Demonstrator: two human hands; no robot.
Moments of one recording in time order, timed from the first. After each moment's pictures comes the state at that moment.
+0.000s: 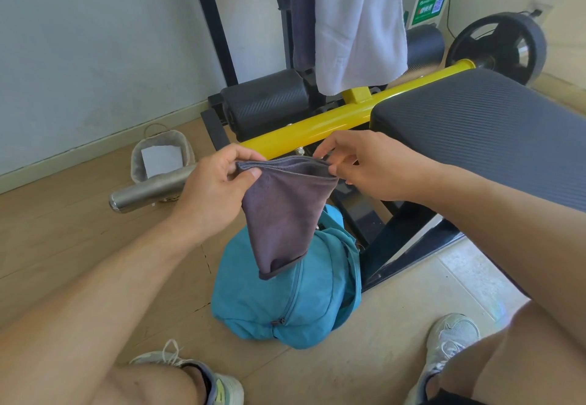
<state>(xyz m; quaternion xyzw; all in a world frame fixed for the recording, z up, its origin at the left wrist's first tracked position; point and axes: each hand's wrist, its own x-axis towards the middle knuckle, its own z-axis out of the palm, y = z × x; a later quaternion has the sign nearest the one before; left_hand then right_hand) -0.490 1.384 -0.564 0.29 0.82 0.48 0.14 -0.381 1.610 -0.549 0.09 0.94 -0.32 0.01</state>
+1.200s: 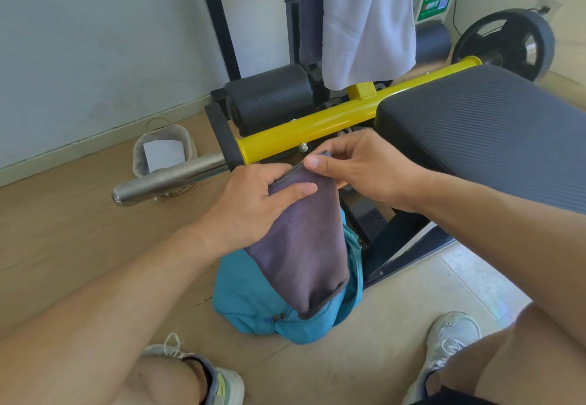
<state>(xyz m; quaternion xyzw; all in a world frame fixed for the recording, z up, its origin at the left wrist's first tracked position) -0.466 1.396 -0.568 0.41 0.82 0.38 0.13 -0.380 1.583 -0.553 0.05 0.79 -0.61 -0.02</state>
